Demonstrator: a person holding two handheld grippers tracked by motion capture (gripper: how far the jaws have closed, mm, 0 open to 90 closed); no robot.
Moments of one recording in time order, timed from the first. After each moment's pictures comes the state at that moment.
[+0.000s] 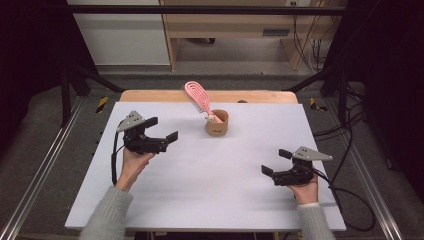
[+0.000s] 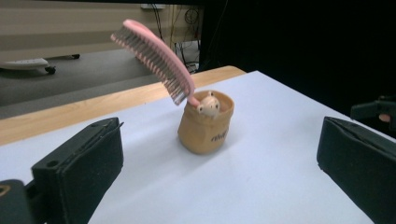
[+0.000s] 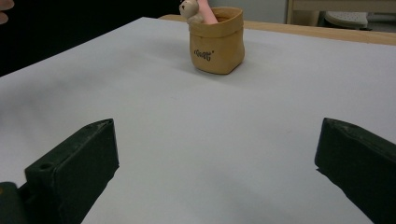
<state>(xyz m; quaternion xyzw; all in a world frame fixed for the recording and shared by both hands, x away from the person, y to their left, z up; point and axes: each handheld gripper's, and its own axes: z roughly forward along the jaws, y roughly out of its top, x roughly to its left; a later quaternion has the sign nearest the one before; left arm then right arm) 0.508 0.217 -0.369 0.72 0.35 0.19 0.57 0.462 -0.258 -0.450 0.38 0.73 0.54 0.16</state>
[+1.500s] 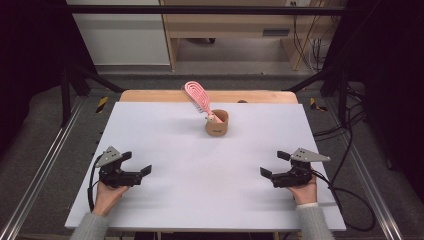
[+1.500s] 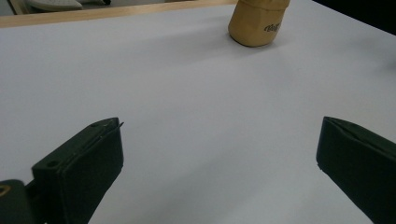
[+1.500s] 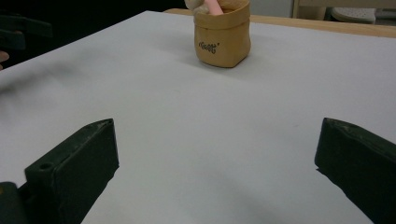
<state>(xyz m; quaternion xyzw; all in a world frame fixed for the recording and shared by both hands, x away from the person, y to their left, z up) 0.459 0.292 -0.448 0.75 0.41 0.19 0.49 0.461 -0.256 -0.456 0.37 0.74 0.54 0.15</state>
